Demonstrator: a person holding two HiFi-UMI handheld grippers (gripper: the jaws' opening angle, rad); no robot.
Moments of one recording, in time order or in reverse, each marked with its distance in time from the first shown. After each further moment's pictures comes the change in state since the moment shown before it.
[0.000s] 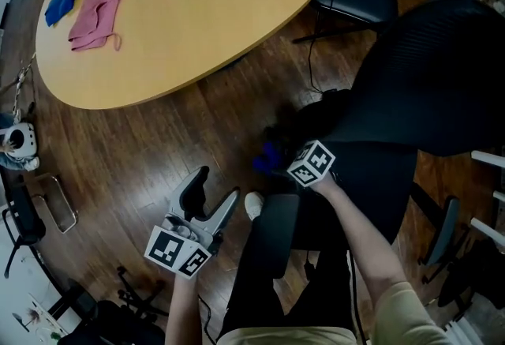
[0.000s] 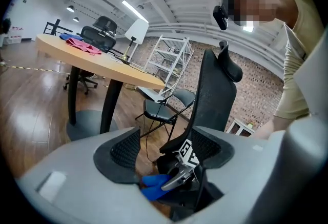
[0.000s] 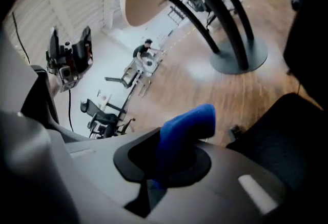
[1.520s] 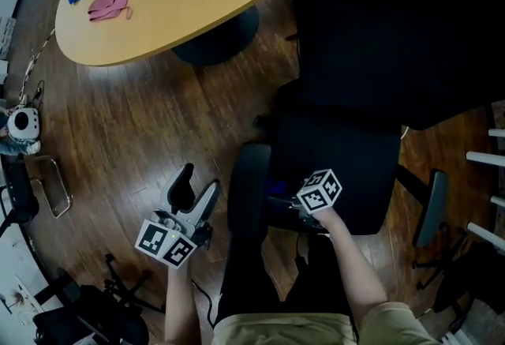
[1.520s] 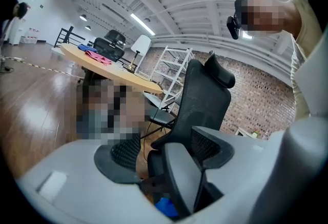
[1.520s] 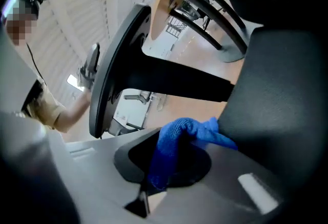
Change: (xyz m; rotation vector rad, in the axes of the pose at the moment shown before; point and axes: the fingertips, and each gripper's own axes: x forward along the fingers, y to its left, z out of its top) left arm -0.077 -0.067 -0.038 -0.049 -0.111 0.082; right arm -0.034 0.131 -0.117 0.159 -0.220 0.201
